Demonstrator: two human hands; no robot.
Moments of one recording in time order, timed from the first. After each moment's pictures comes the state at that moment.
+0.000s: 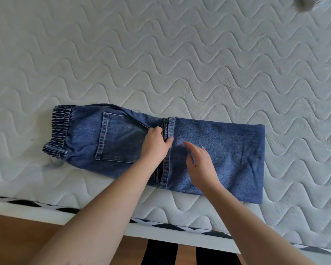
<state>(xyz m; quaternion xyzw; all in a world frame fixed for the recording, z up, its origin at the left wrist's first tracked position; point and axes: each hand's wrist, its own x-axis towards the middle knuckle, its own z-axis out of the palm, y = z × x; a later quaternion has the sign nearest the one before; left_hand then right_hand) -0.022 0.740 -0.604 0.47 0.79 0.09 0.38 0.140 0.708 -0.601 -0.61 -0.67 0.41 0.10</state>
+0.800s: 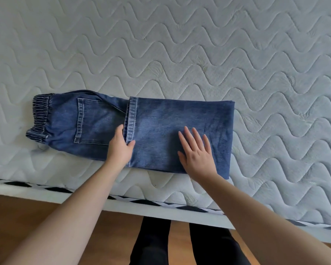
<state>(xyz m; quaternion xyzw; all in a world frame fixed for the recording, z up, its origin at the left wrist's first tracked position) -0.014 0.668 -0.609 0.39 0.85 0.13 0.34 0.243 0.683 -0.630 -0.53 -0.83 0.20 -0.05</state>
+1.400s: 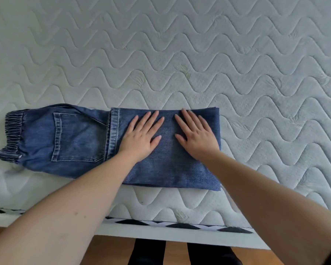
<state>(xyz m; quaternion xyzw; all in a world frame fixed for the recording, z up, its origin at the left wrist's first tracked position) 0.043 0.741 -0.667 0.78 0.61 -0.10 0.06 0.273 0.779 -0.662 -0.52 -0.84 0.14 -0.04</state>
